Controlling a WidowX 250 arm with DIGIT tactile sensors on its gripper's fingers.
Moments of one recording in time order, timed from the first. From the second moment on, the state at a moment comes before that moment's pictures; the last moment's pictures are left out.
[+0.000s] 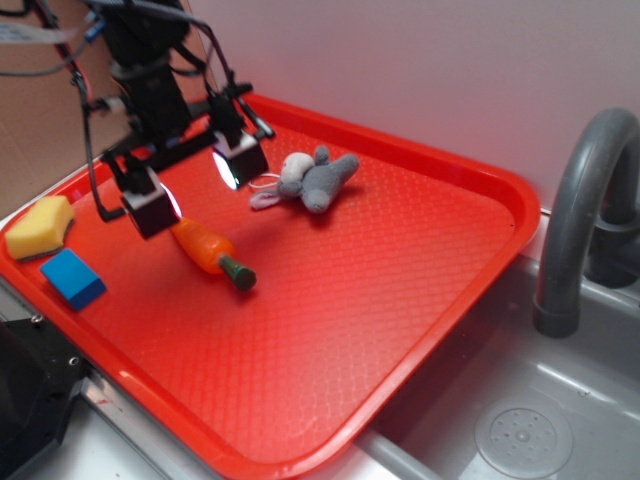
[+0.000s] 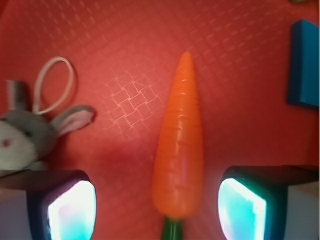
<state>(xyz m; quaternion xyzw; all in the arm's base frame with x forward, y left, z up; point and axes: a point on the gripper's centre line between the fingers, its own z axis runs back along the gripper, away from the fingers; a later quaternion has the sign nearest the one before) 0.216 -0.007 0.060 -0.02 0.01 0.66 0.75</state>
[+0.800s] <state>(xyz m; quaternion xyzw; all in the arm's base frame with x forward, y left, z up) 0.198 -0.023 0.020 0.03 -0.01 0.62 0.78</state>
